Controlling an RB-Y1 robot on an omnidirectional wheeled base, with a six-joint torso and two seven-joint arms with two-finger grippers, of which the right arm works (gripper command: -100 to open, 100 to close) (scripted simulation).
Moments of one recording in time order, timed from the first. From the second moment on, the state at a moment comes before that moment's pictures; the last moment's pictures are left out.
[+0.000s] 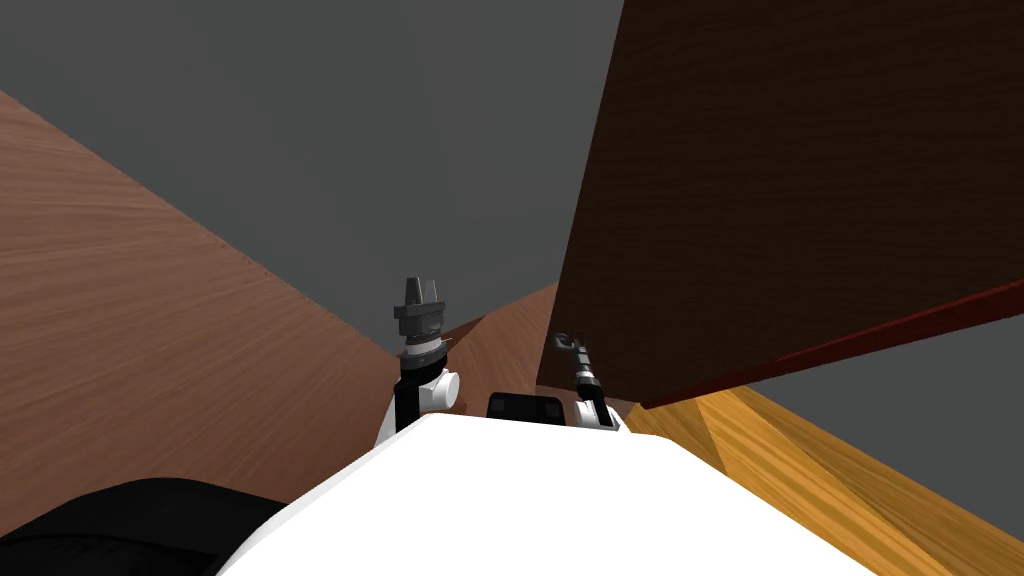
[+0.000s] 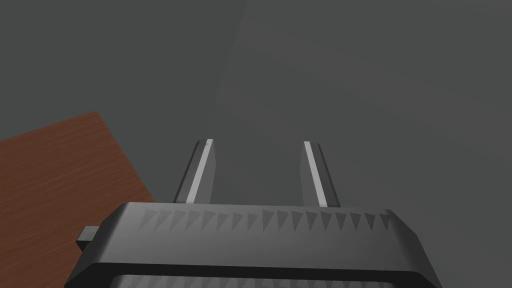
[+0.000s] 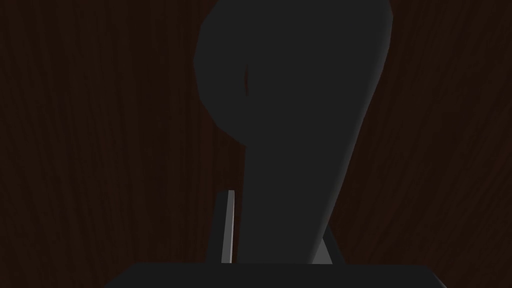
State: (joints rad) arm 0.11 0.00 -0.06 -0.93 0.03 -0.73 0.02
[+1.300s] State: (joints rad) arm 0.11 -0.01 -0.10 -0.95 -0.09 -0.73 0.11
